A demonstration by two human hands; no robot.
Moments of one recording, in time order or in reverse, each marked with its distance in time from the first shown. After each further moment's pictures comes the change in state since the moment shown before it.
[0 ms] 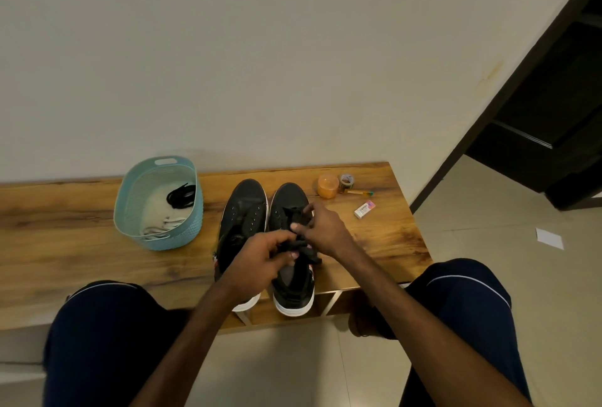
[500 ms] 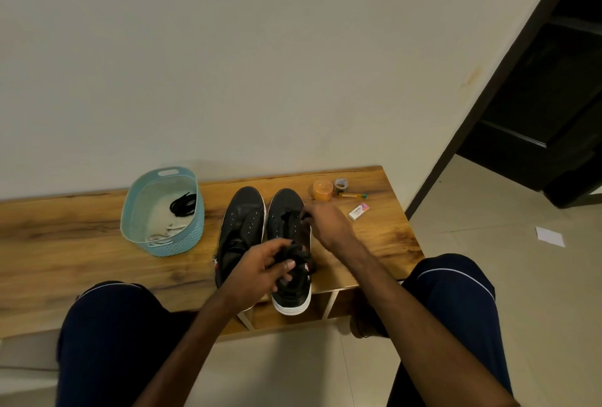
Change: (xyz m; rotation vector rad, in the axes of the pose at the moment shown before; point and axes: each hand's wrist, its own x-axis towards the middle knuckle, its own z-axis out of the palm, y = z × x) left_hand -0.017 -0.002 0.010 -0.076 0.020 -0.037; right_hand -0.002 -0.005 -0.025 -0.329 0.083 -0.263
